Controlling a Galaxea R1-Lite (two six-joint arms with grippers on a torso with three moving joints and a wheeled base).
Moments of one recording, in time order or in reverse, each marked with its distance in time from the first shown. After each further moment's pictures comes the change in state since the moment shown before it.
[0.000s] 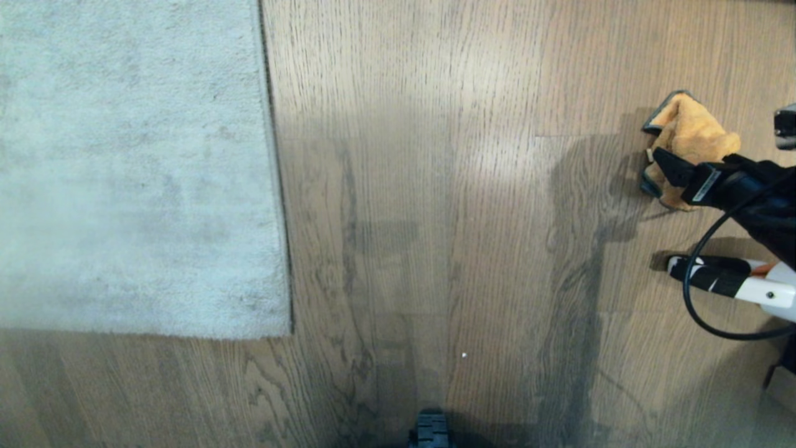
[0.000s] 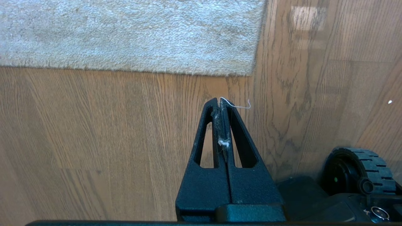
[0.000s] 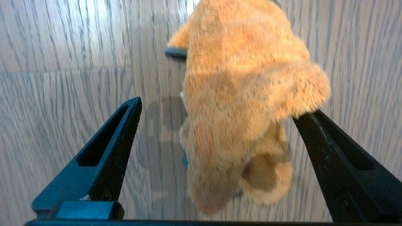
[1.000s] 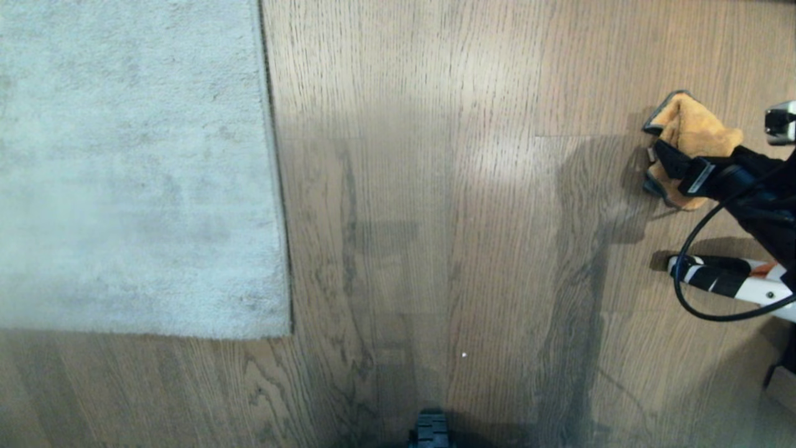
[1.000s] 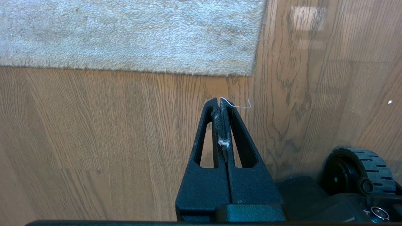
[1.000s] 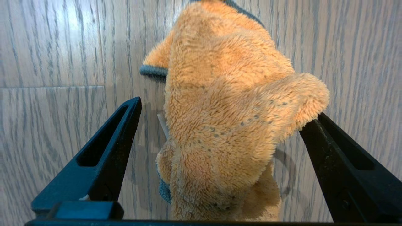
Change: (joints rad) left arm 0.000 0.000 0.000 0.000 0.000 0.000; right arm -0.032 0.085 -0.051 -0.100 0.001 -0.034
